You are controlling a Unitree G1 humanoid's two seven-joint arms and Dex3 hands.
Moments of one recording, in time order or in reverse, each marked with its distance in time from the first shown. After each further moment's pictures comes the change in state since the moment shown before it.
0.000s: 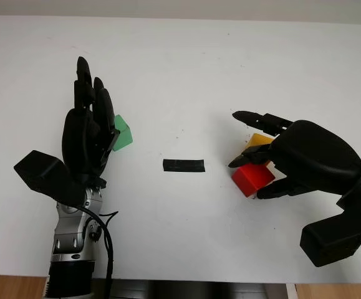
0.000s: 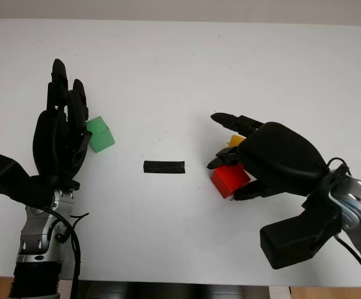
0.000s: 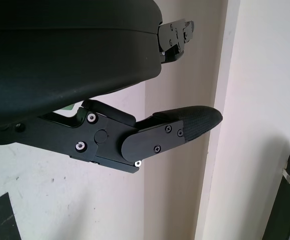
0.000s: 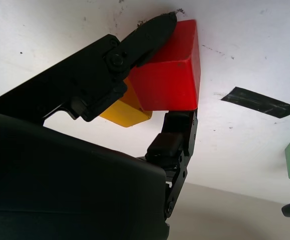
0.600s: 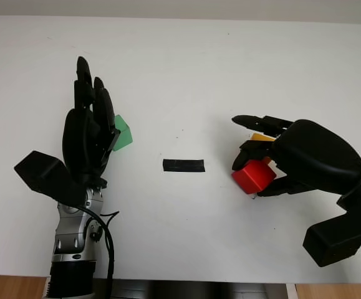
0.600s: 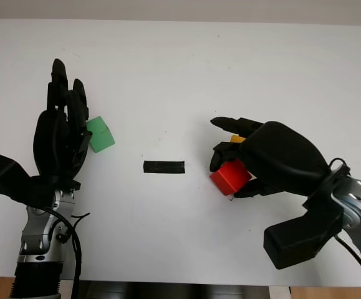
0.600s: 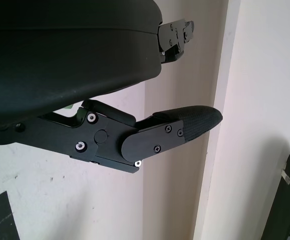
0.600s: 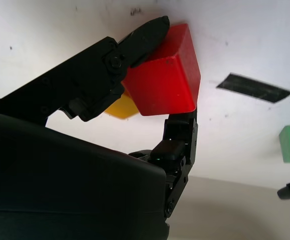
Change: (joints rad) left arm 0.000 -0.005 -0.001 0.000 -0.003 -0.001 0.003; right arm -0.042 0.009 0.000 0.028 0.066 -0.007 0.010
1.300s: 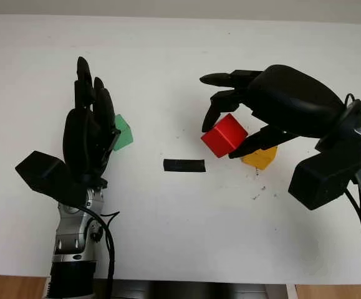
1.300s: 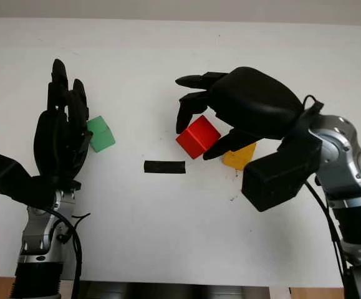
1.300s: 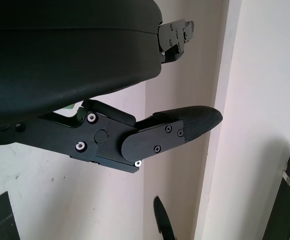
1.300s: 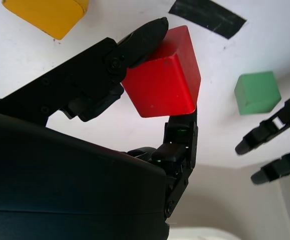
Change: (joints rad) left arm 0.004 -0.007 -0.004 -0.002 0.007 -0.004 0.009; right arm -0.449 0.112 0.169 0.171 0.172 0.049 0.277
